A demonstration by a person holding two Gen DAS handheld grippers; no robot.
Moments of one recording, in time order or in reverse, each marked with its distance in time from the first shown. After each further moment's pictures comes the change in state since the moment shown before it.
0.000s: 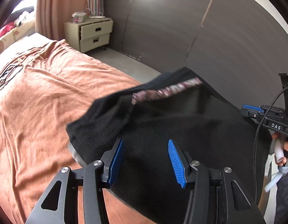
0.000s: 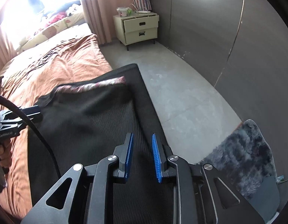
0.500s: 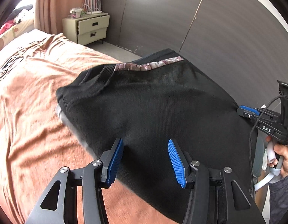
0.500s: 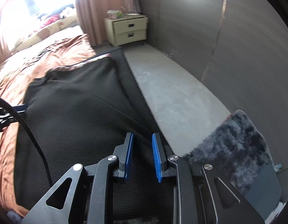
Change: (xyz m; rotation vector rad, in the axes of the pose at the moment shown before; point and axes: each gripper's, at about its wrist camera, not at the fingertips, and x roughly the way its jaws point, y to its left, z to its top) left arm -0.019 -0.037 -0.048 -0.008 0.033 0.000; right arm -0.004 0.000 -0.062 0.039 -0.042 -0.102
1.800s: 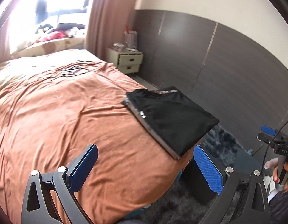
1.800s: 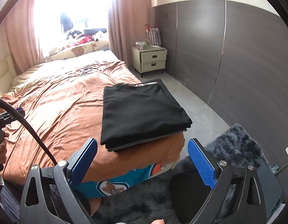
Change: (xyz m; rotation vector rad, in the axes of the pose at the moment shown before) left arm -0.301 -0.044 -0.192 -0.177 -0.328 0.177; right arm -0.290 0.067 -0.153 -0.073 -0.239 0.118
